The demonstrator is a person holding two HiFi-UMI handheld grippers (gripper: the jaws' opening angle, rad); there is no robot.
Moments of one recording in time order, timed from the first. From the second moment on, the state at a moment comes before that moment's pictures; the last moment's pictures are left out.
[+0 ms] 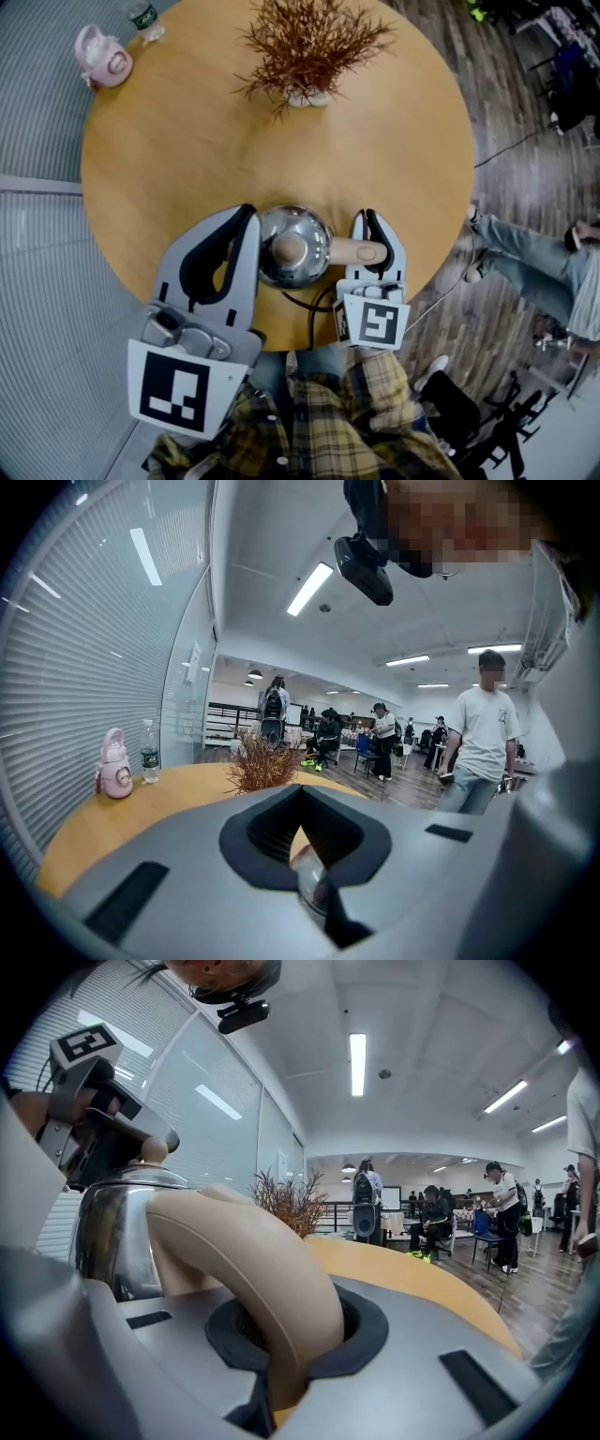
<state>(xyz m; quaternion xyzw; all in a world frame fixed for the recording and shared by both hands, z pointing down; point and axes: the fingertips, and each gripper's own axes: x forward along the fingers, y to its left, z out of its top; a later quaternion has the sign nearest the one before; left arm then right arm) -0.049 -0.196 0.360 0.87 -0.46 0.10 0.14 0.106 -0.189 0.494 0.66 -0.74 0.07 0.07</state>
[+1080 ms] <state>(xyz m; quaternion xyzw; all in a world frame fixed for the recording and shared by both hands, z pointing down) -0.076 -0.203 0.286 0.85 -0.50 0.06 0.12 0.106 -0.217 0.409 0.65 -0.75 0.04 0.10</state>
